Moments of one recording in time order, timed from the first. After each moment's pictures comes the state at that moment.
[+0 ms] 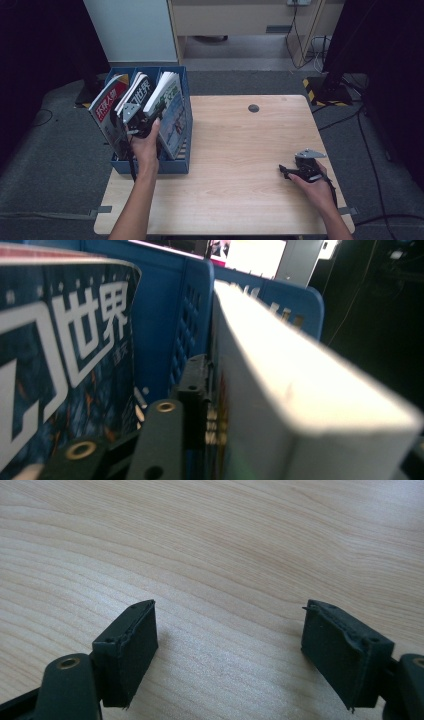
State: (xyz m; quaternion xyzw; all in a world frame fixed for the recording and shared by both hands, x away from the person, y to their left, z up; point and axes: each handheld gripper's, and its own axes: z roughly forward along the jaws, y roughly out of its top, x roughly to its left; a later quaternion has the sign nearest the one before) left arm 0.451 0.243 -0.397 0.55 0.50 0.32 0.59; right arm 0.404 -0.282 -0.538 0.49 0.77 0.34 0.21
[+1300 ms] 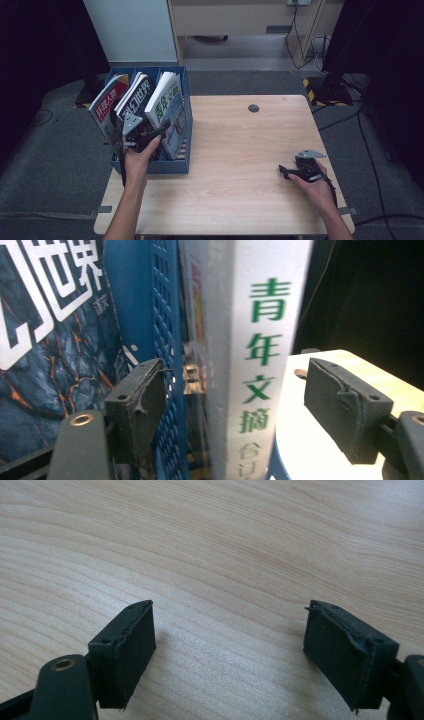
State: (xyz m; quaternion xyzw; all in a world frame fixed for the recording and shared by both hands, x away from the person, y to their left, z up) left arm 0.423 0.249 -0.409 0.63 0.46 0.31 0.55; right arm 0.404 -0.281 -0.538 0.49 0.77 0.34 0.21
